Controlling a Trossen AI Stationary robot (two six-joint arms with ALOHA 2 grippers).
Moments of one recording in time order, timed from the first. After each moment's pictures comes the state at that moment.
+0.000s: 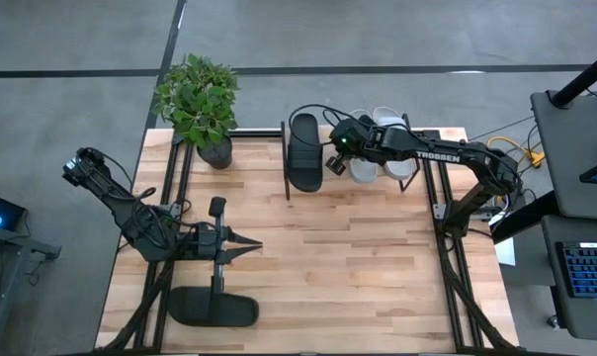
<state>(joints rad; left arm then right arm) -0.66 1.13 1.15 -0.11 -0.71 0.06 -0.37 1.59 1.30 -0.61 0.42 0.07</state>
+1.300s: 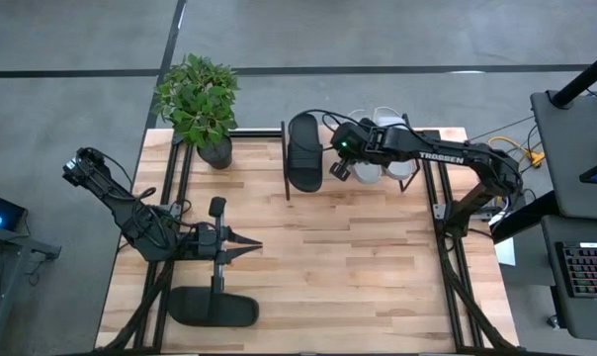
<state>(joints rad) -0.66 1.13 1.15 -0.12 -0.71 0.06 -0.32 1.58 1.35 -0.77 0.40 0.07</state>
